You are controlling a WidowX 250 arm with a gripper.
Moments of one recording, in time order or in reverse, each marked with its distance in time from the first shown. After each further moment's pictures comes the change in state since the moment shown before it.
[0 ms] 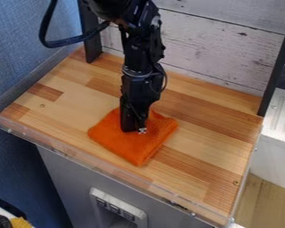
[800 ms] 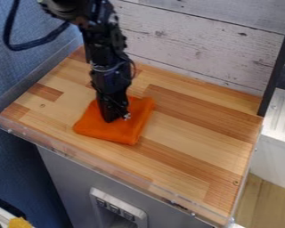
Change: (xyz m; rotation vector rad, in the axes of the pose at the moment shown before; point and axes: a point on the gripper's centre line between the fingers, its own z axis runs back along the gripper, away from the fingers) arm -0.043 0.048 -0.014 0.041 -0.113 0.405
